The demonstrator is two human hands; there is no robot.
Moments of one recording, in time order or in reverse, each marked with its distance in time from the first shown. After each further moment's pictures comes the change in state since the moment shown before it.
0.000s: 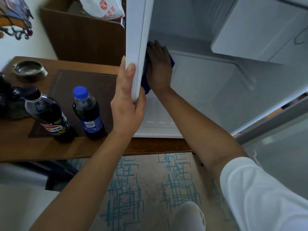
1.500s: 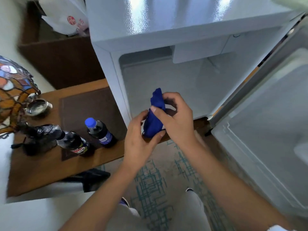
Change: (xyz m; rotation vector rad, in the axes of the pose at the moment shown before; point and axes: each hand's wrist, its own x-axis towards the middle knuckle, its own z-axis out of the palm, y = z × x) left_hand -0.006 0.096 -0.058 -0.102 -0.650 -0.373; right_hand -0.036 -0.118 -0.262 0.685 -0.151 0.913
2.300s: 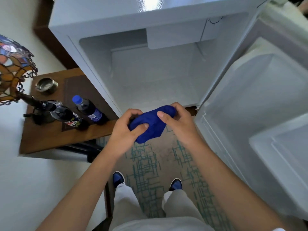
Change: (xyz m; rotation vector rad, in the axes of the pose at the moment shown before) left_hand -0.033 0.086 0.032 -0.296 -0.138 -0.316; right_hand -0.038 0.035 -0.127 0.225 -0.287 0.317
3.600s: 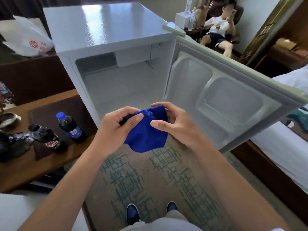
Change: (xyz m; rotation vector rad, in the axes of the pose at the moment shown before) left_hand -0.098 0.101 -0.037 0.005 -0.304 0.453; right_hand -0.175 -0.104 0.025 -0.103 0.040 -0.131
